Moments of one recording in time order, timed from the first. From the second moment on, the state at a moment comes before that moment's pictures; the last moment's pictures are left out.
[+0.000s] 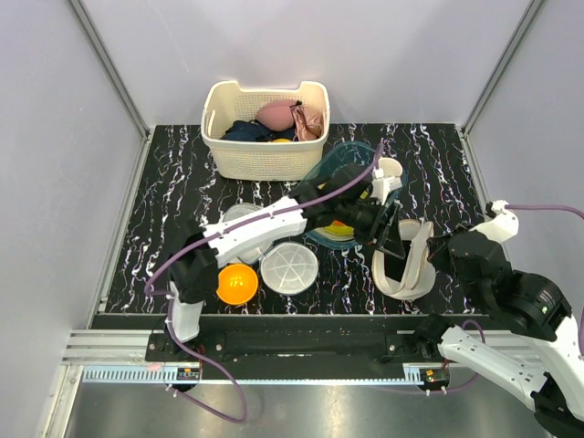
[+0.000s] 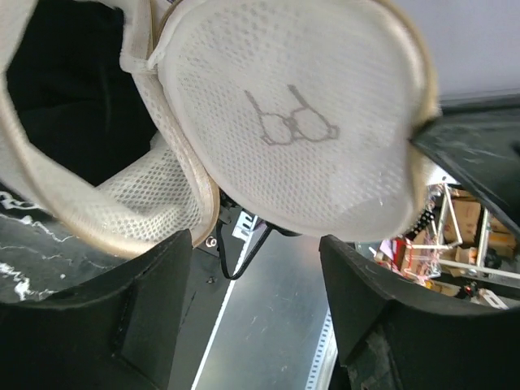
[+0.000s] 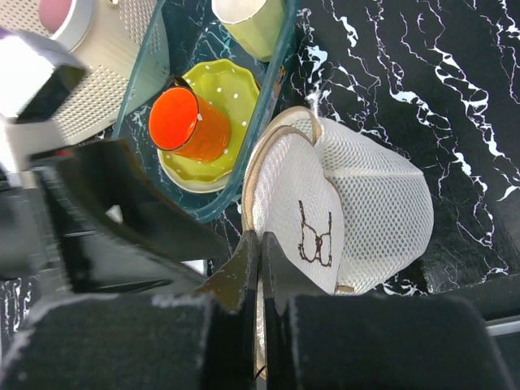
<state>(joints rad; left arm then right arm) -1.00 1.90 1.75 -0.43 0.63 -0.68 0.77 0.63 1.17 -1.20 0.69 0.98</state>
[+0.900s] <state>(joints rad) -1.07 2.23 1.85 -0.41 0.40 -0.69 0.77 0.51 1.13 -1.25 0.69 1.04</state>
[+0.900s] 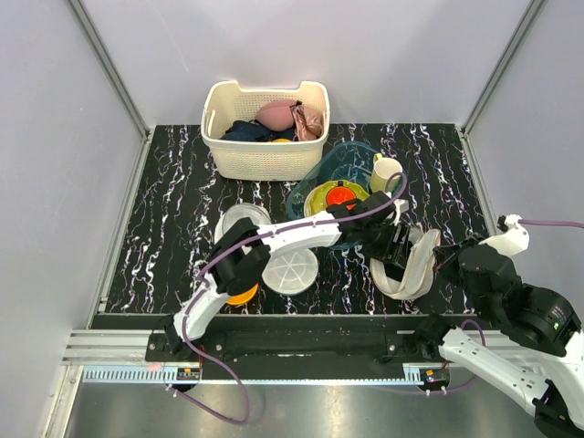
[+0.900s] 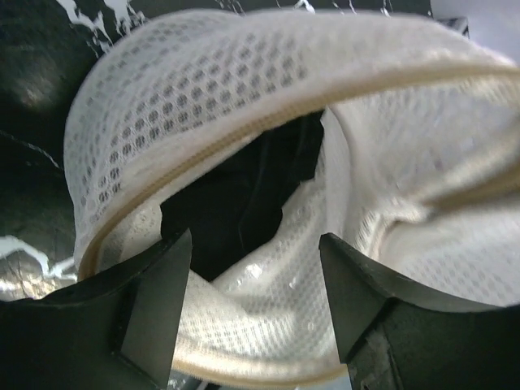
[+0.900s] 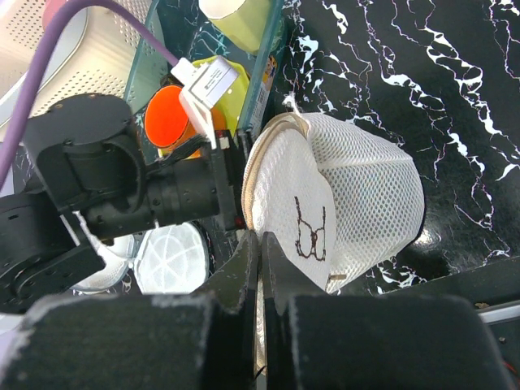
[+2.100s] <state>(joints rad) -1.02 1.90 1.92 -0.42 0.43 -0.67 0.77 0.51 1.11 -1.25 0.69 1.05</state>
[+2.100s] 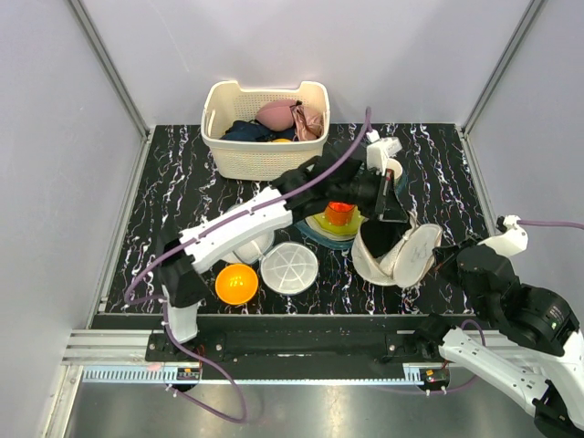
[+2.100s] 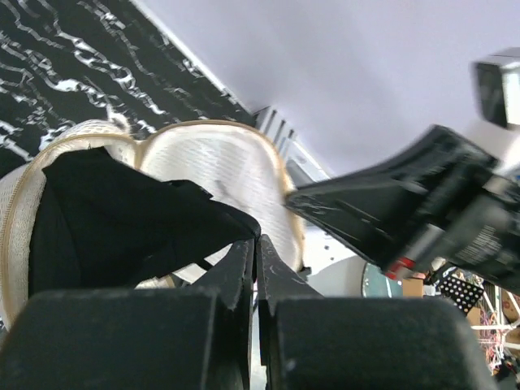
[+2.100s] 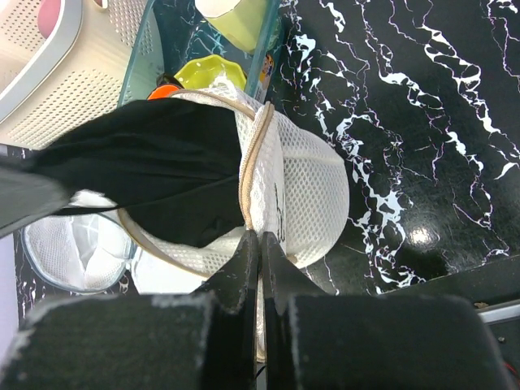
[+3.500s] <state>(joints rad) -0.27 1.91 2.32 -0.31 0.57 -0.77 0.77 0.59 1.03 -1.21 0.65 1.07</state>
